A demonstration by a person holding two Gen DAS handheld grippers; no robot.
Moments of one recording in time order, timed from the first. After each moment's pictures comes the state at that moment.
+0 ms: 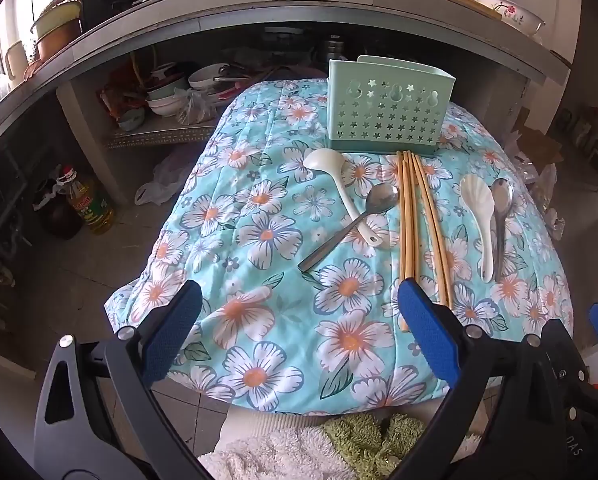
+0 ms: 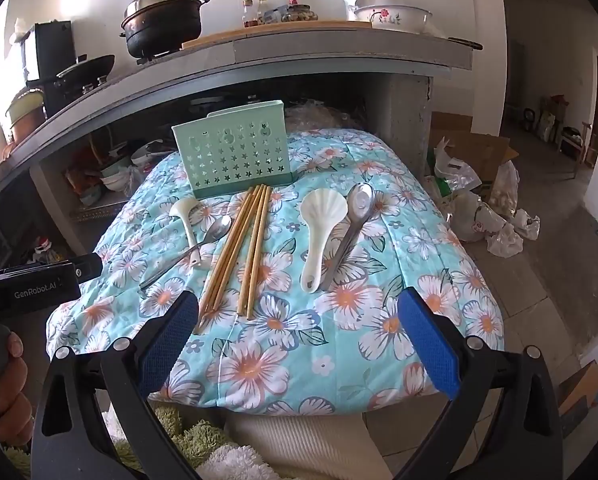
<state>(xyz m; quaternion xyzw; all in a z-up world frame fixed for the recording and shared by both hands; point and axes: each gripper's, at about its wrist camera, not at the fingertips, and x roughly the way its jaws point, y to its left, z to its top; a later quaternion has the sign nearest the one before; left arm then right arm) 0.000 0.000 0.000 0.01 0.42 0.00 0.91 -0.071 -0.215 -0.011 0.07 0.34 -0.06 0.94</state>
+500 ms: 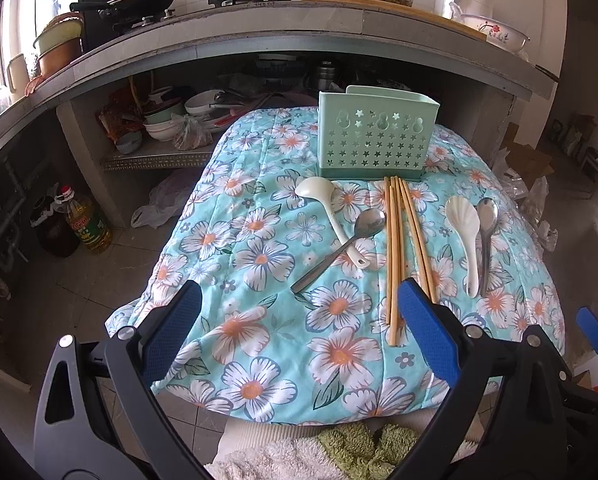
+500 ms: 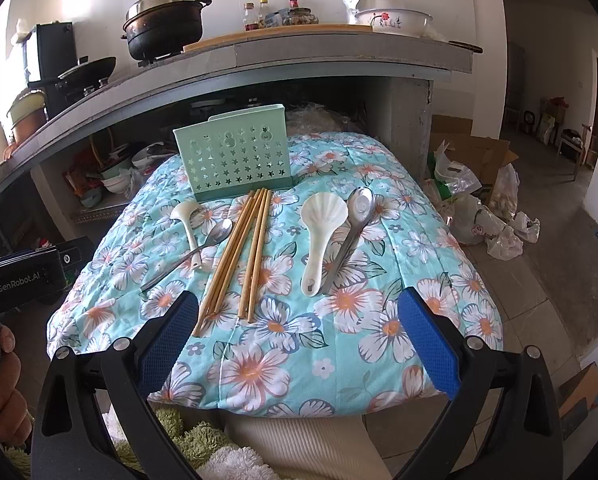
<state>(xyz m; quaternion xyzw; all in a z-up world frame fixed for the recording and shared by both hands) -0.010 -0.001 0.021 0.00 0.38 -0.02 0.93 -0.073 -0.215 -0.007 0.07 0.34 -0.06 0.94</state>
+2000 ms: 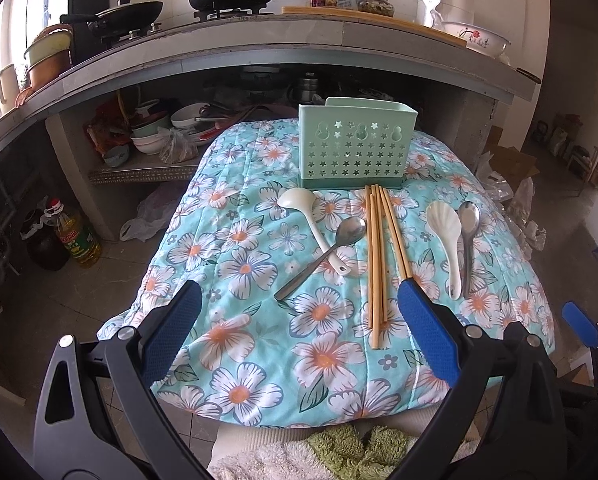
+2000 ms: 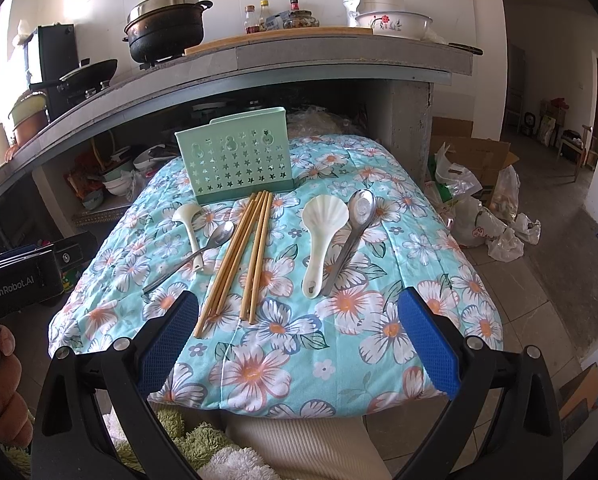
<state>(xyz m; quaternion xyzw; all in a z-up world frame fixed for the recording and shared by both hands) -0.019 -0.013 0.020 0.03 0.37 -0.04 0.93 -0.073 -0.216 -0.006 0.07 0.34 -0.06 0.94</state>
